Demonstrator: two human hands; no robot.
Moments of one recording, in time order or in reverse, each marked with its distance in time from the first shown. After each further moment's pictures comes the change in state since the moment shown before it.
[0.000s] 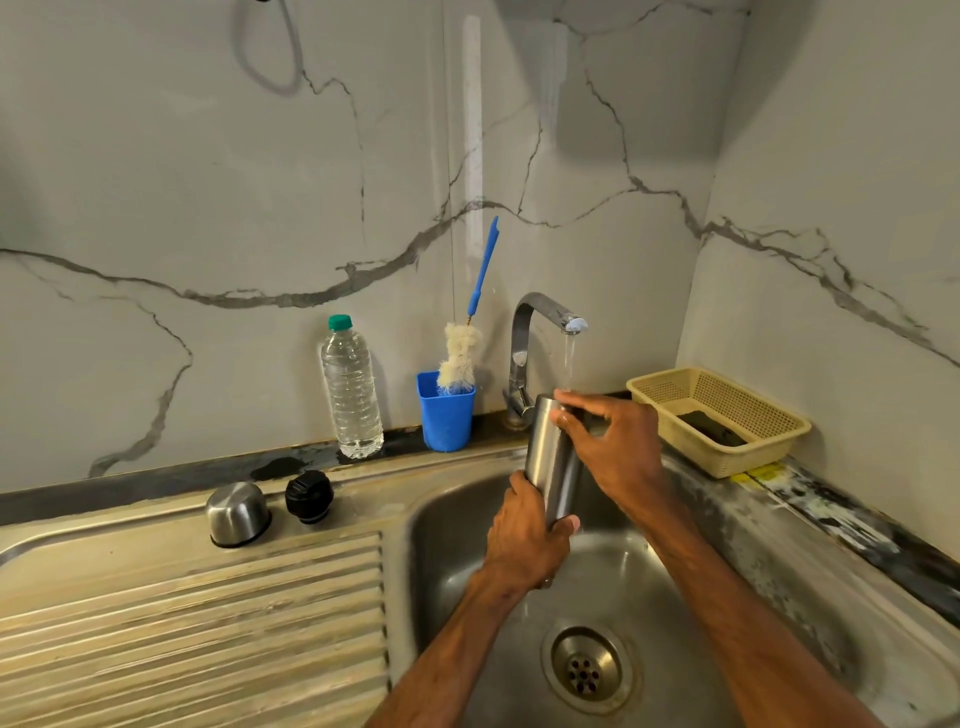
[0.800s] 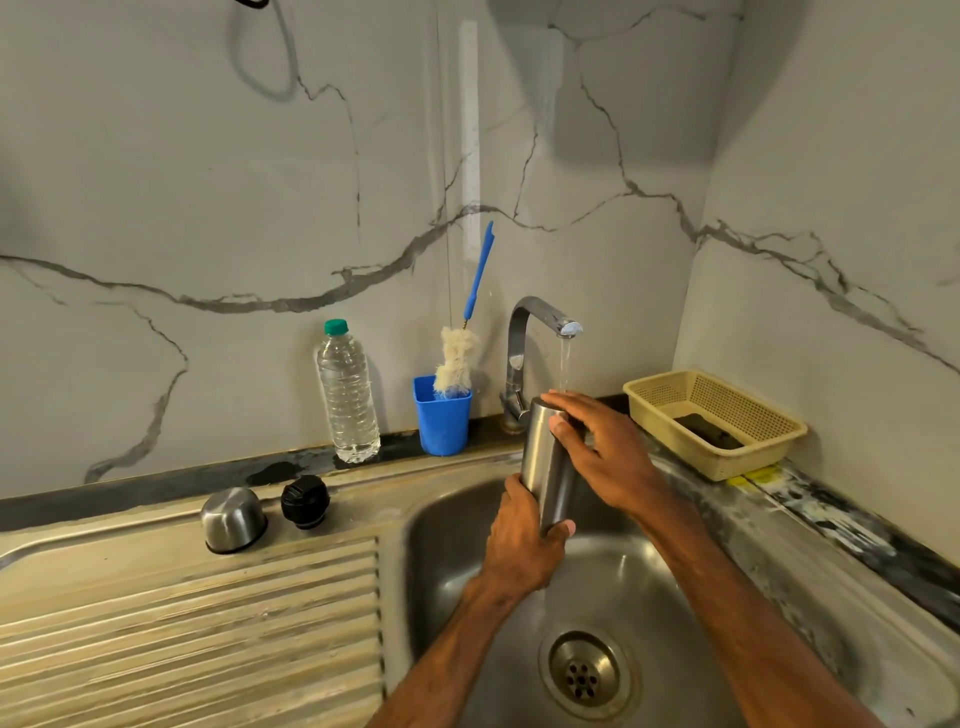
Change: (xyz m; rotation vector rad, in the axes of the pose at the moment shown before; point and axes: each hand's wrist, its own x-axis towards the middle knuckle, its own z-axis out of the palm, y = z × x) left_hand 0.004 -0.008 0.006 -0.088 0.031 0.036; right_hand 0.002 0.007 -0.004 0.004 -0.258 -0.037
